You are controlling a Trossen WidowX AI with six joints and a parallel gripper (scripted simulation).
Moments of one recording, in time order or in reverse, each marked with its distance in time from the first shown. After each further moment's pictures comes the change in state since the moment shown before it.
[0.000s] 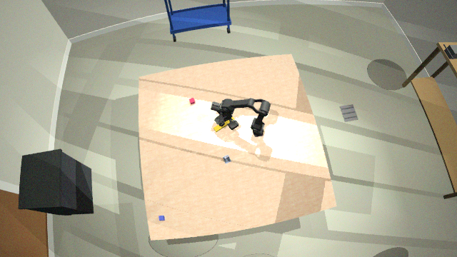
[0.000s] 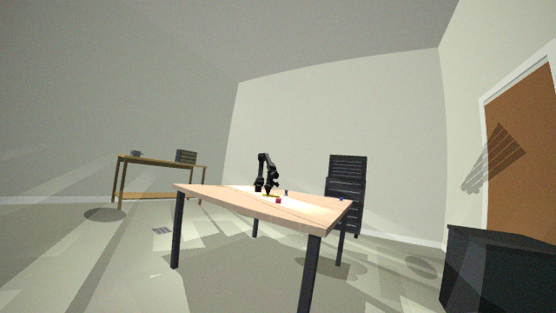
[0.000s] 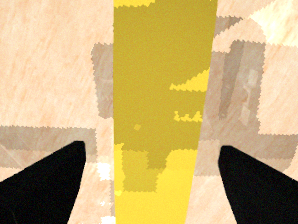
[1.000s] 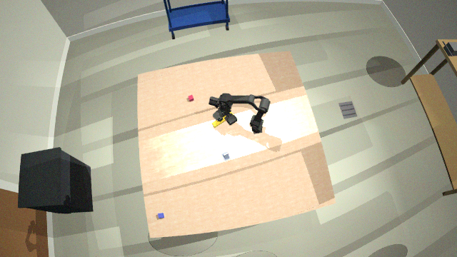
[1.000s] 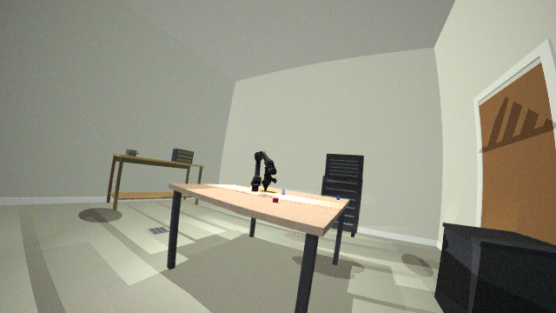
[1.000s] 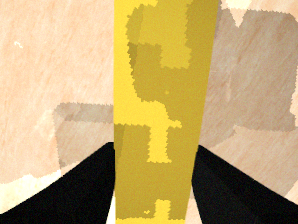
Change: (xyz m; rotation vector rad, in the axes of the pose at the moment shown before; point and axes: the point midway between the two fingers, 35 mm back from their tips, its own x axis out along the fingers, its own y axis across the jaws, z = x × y) arm -0.029 -0.001 0.001 0.000 0.010 0.015
